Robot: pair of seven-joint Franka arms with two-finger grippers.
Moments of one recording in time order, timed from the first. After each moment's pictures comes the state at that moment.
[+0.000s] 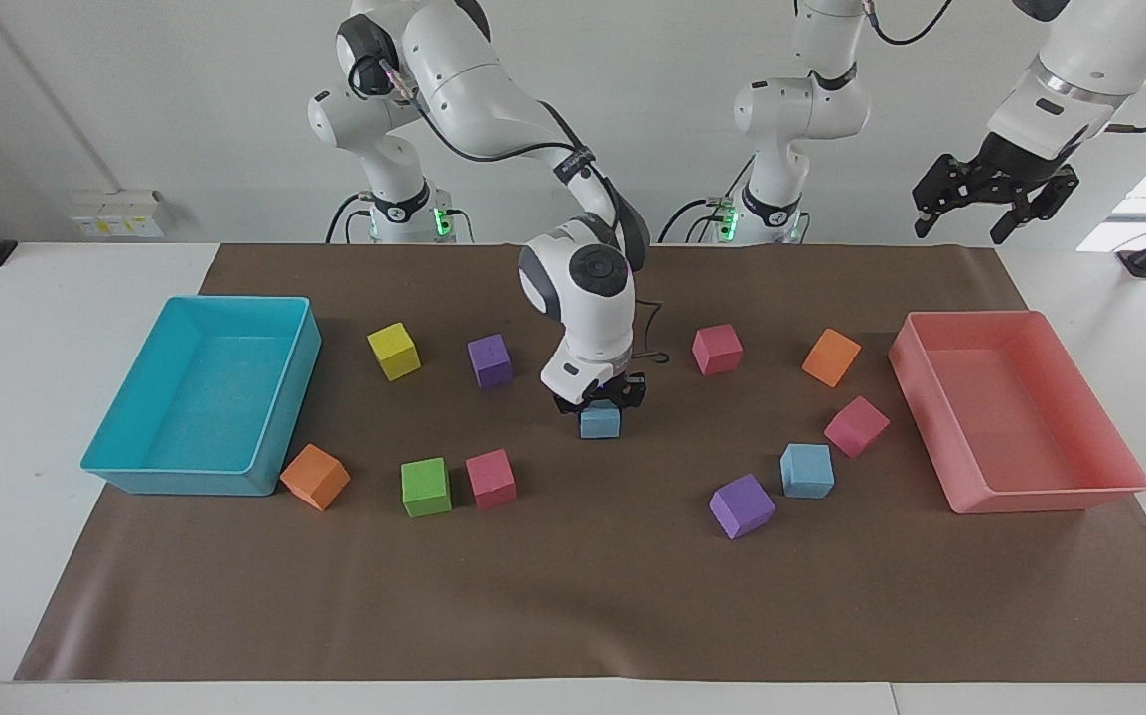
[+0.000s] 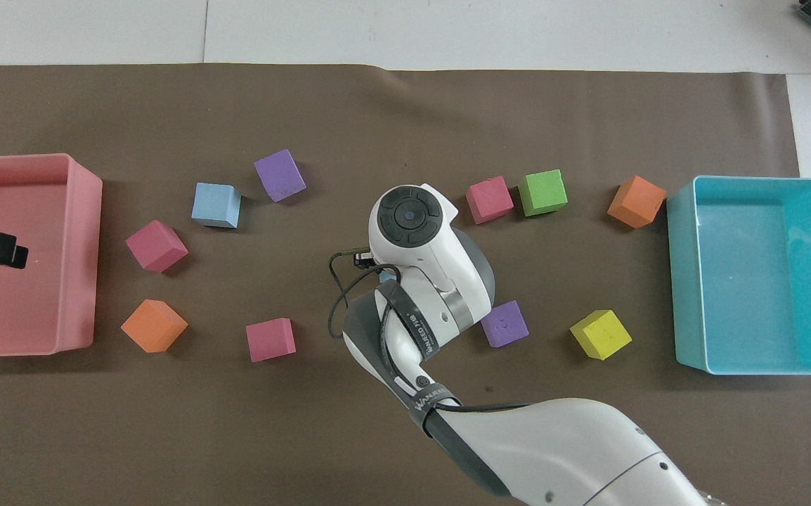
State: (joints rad) left arm -0.07 -0.05 0.04 -1.51 -0.03 1.44 0.11; right arm 0.65 0.57 -0.06 -1.58 0.08 2.17 0.50
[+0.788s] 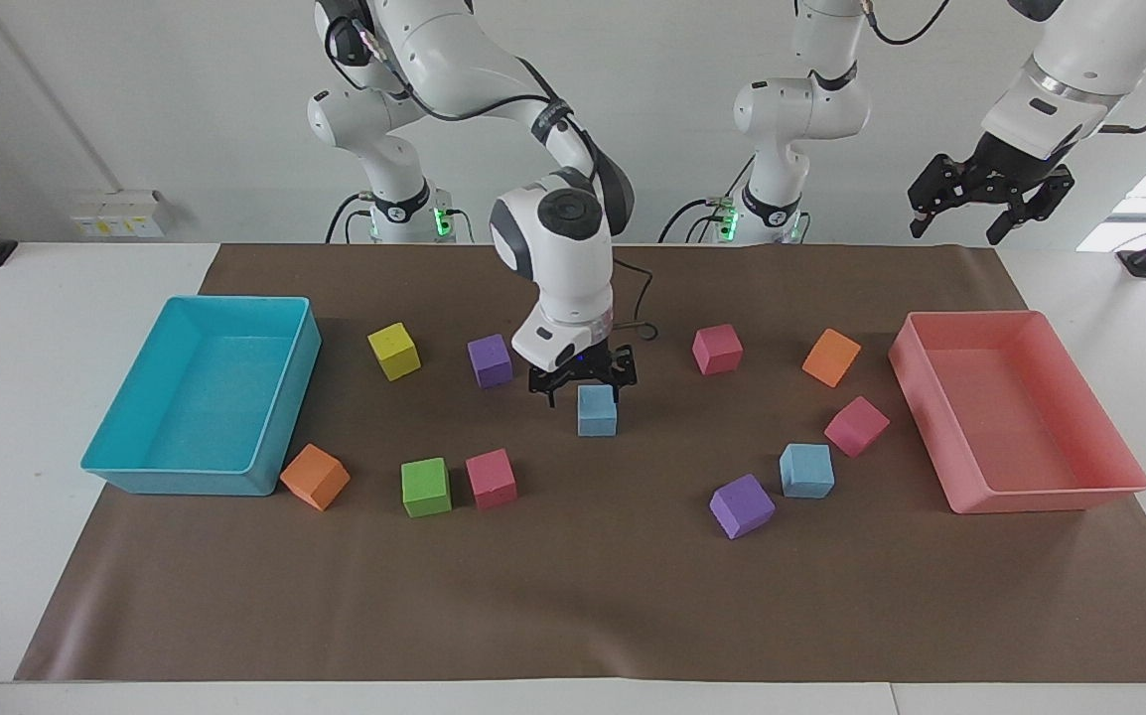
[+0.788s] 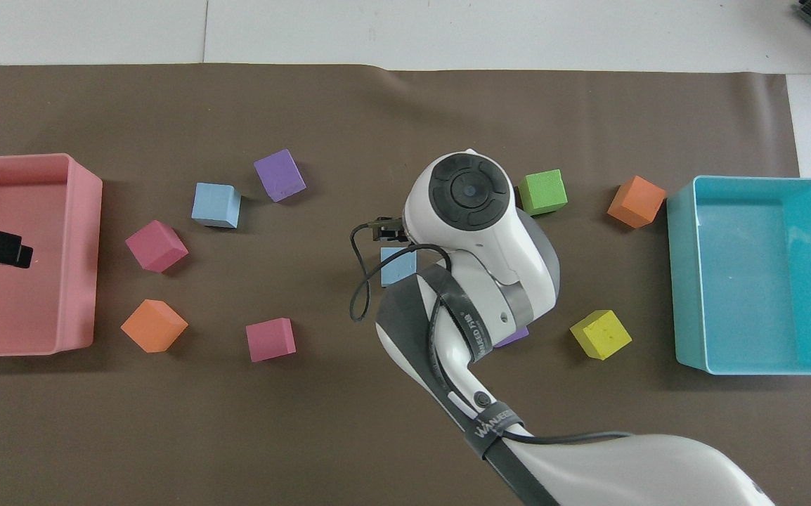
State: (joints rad) left arm -0.07 -0.05 0.04 -1.51 -0.03 1.44 0.11; right arm 0.59 0.38 -0.09 -1.58 0.05 2.08 0.49
